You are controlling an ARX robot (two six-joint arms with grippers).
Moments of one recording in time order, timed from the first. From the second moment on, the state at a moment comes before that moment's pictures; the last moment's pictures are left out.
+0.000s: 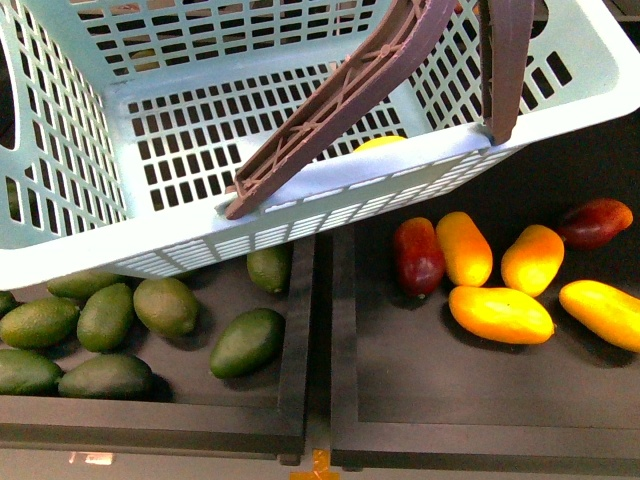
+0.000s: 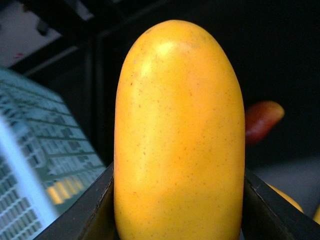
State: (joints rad) left arm -0.53 1.73 1.51 -0.43 0.18 -0.80; right arm -0.17 1.38 0.85 0.02 -0.29 0.30
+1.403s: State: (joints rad) left arm -0.53 1.73 1.50 -0.43 0.17 -0.80; right arm 0.25 1.40 1.12 -0.15 0.16 0.30
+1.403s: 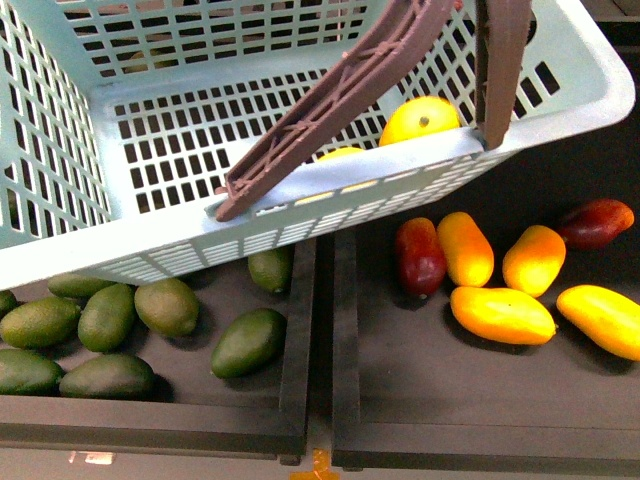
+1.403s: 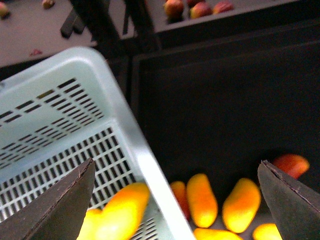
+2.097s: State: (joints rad) left arm -0.53 1.73 1.50 -0.43 0.17 -0.80; right arm 0.04 0.85 0.31 0.54 0.01 0.00
